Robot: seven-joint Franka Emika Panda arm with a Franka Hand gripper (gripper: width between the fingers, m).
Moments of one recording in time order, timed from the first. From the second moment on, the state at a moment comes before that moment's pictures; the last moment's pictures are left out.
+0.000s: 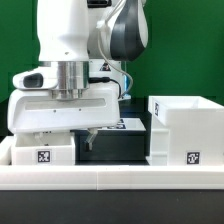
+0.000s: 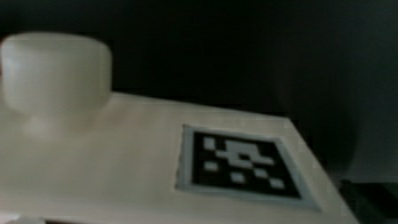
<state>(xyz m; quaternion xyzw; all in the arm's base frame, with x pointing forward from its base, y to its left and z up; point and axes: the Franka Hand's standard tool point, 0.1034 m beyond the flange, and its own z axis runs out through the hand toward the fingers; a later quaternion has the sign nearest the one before) 0.536 -0.107 0.007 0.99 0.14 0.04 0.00</state>
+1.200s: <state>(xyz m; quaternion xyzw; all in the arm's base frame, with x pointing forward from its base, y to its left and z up) 0.542 -0.086 0.013 0.99 0.16 0.05 0.00</state>
